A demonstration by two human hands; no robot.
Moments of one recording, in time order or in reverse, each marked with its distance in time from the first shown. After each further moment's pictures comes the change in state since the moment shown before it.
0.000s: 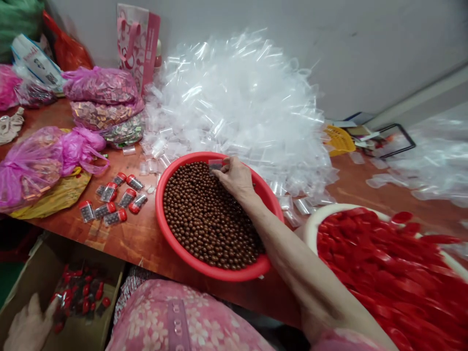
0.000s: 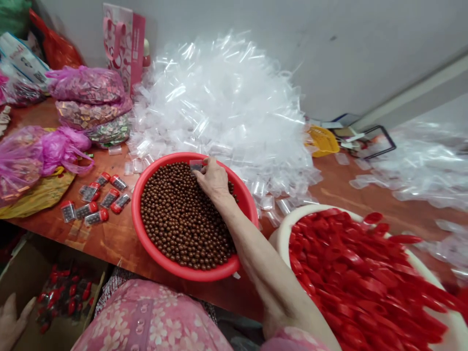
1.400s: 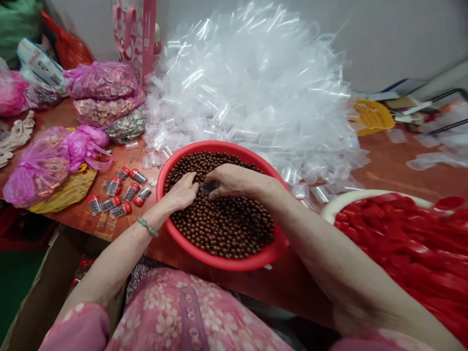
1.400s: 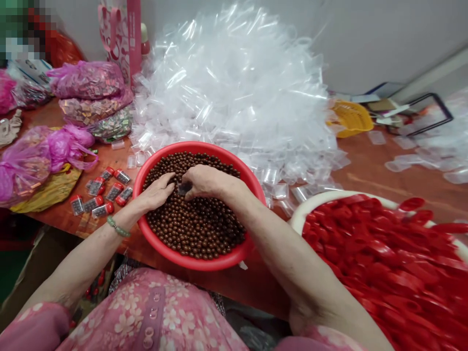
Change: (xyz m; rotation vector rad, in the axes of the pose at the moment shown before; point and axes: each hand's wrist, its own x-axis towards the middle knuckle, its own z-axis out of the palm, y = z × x) left_hand 0.053 0.416 -0.064 -0.553 -0.551 0.768; right_hand -0.016 -0.048 -0.056 -0.374 -0.781 -0.544
